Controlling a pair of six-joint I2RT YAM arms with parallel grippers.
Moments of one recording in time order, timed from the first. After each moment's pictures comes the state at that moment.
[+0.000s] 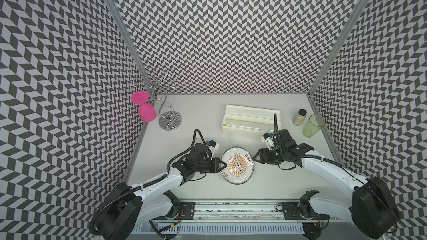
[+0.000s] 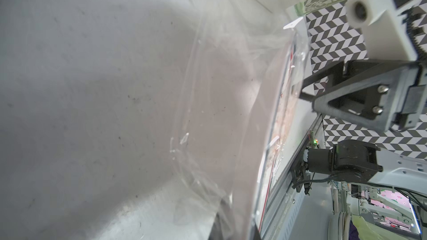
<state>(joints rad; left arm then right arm) -0.65 1.09 0.41 0.01 0.54 -0.71 0.46 1.20 0.74 -0.57 -0.48 0.47</state>
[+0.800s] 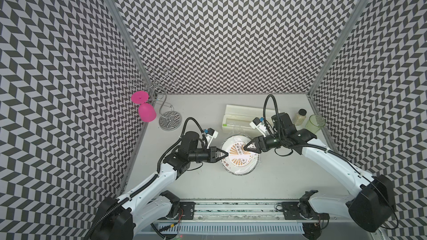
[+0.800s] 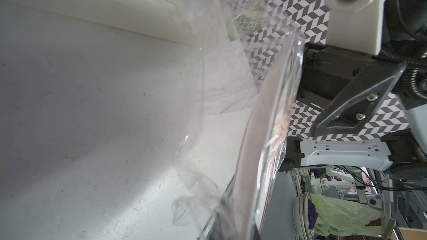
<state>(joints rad) -0.52 1.01 0.56 -0.05 0.79 -0.69 0.50 1.25 0.97 -0.54 -0.88 0.32</state>
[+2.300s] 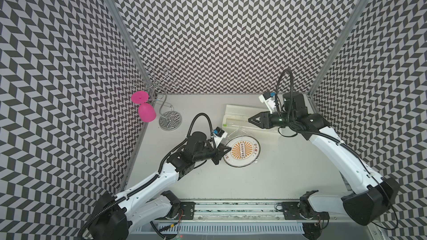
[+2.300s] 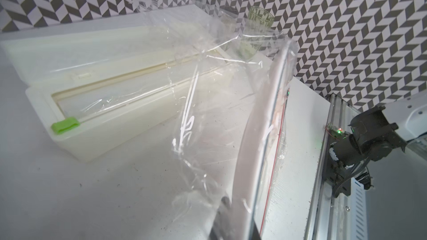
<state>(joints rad) -0.69 1.01 0.63 -0.07 0.41 -0.08 0.45 1.36 1.39 -0.64 -0.66 0.31</state>
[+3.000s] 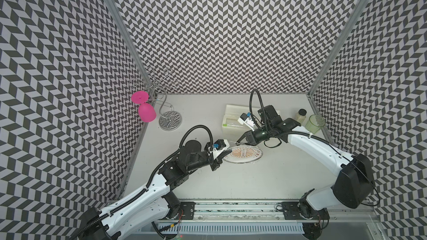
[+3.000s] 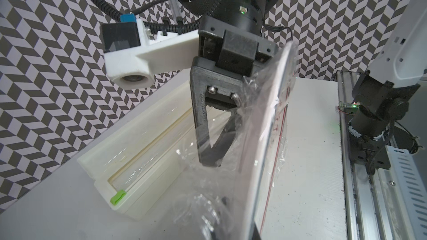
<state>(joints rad) -0.78 0.82 0.58 -0.03 0.31 0.23 0.57 1.47 1.20 -0.64 -0.90 0.21</state>
